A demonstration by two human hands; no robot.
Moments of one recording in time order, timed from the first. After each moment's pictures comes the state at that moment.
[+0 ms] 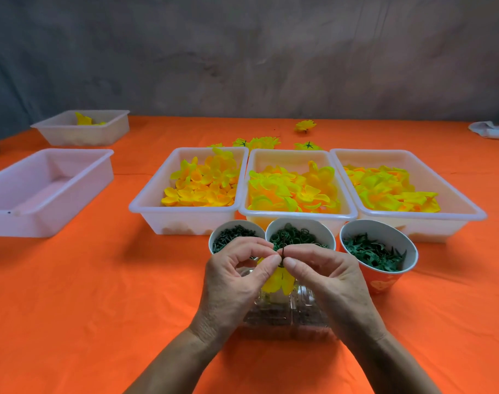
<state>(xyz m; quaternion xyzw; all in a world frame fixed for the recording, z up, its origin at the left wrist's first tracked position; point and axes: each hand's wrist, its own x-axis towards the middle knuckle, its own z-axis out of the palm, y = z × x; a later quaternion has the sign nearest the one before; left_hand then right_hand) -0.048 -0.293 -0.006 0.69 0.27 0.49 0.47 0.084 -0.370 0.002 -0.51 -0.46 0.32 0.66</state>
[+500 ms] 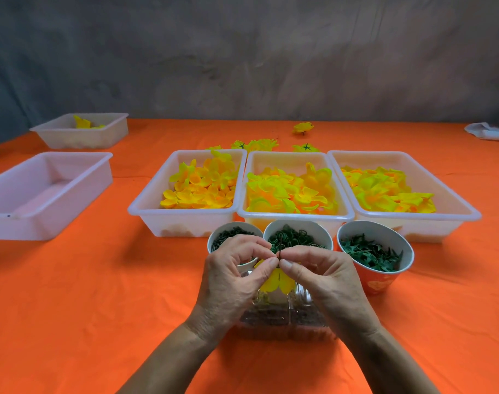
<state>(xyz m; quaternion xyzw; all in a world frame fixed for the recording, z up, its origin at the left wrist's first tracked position) -0.049 -0.287 -0.003 0.74 0.24 0.48 0.40 0.084 -0.366 0.003 -0.50 -0.43 0.33 0.67</state>
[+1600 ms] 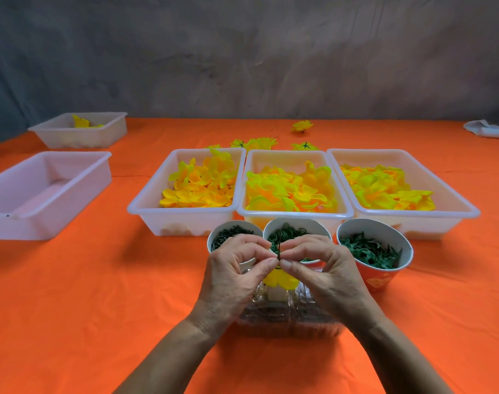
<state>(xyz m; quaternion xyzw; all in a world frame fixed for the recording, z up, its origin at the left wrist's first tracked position) -0.049 -0.286 -0.003 0.74 0.26 0.45 0.43 0.097 -0.364 0.002 -0.60 -0.53 0.22 0.56</state>
